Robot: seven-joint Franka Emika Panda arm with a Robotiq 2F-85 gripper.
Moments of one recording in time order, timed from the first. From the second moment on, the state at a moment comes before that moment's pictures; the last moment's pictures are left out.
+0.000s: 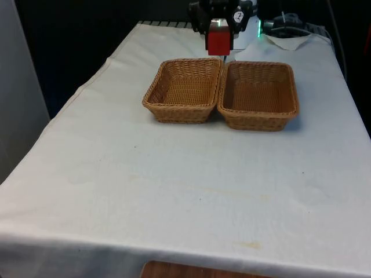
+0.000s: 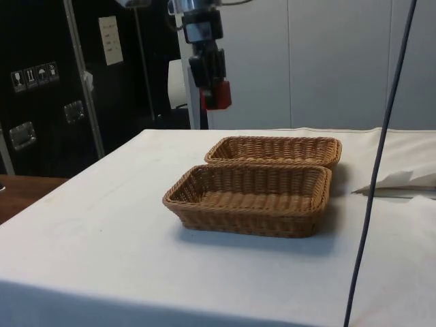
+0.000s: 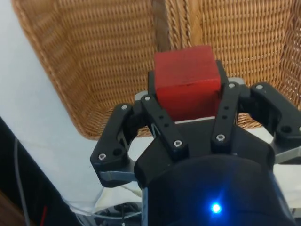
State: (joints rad) arm 0.33 0.05 -0.41 -2.20 0.04 2.18 -0.12
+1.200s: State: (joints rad) arm 0.32 0.05 -0.53 -2.52 0.04 2.52 -0.34
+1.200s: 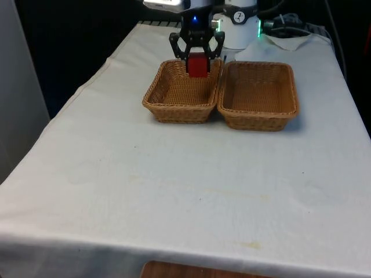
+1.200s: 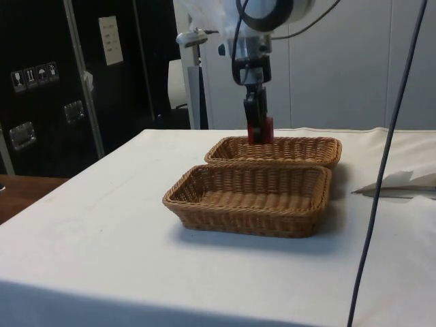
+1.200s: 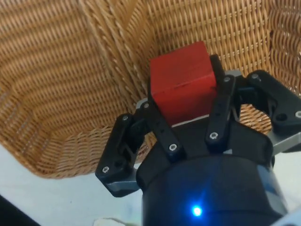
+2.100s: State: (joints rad) arm 0.32 0.18 -0.57 -2.64 0.05 2.77 -0.38
